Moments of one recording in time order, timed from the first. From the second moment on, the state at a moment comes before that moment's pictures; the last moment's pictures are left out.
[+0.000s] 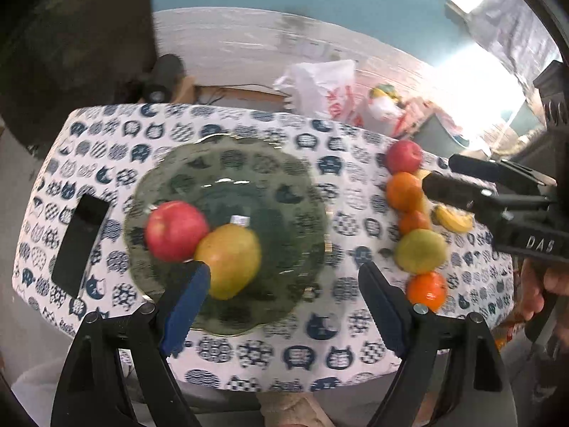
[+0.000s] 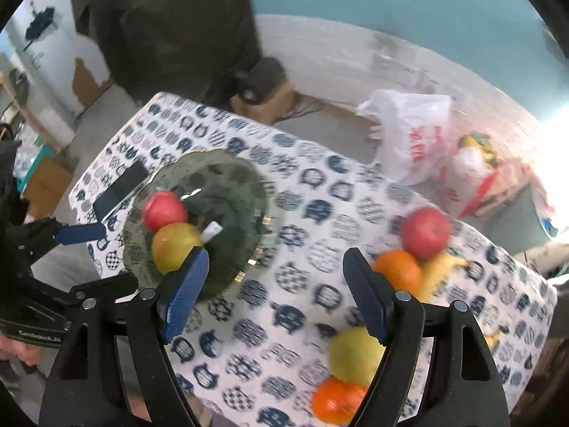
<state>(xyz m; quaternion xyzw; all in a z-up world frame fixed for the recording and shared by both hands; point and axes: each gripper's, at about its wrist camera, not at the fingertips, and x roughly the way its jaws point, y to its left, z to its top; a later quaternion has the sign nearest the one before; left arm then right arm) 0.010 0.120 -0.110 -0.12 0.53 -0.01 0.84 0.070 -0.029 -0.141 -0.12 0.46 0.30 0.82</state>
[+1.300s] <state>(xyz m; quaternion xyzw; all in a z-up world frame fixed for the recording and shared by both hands) 0.077 -0.100 -0.166 -0.01 0.61 -0.12 0.78 0.052 -0.252 -0.189 -0.05 0.52 0.17 0.84</state>
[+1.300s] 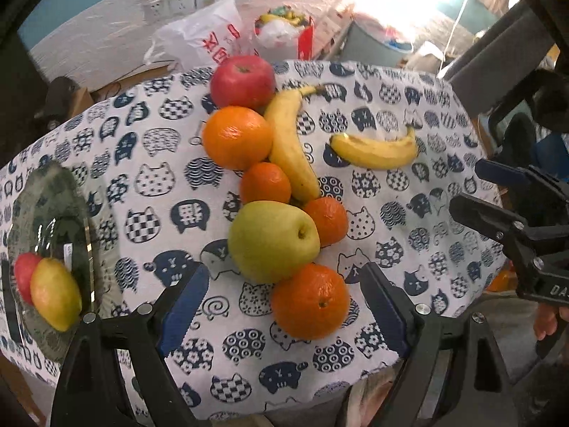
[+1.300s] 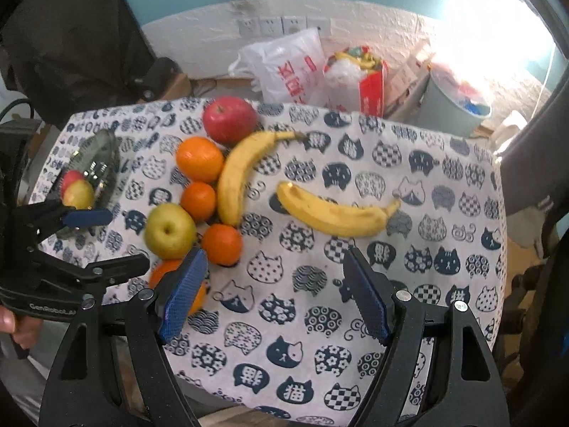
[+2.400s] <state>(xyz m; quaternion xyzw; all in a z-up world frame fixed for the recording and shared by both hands) 0.115 -0.104 -0.221 0.00 0.63 -0.14 0.76 0.079 -0.249 -0.248 -0.04 0.58 0.17 0.80</state>
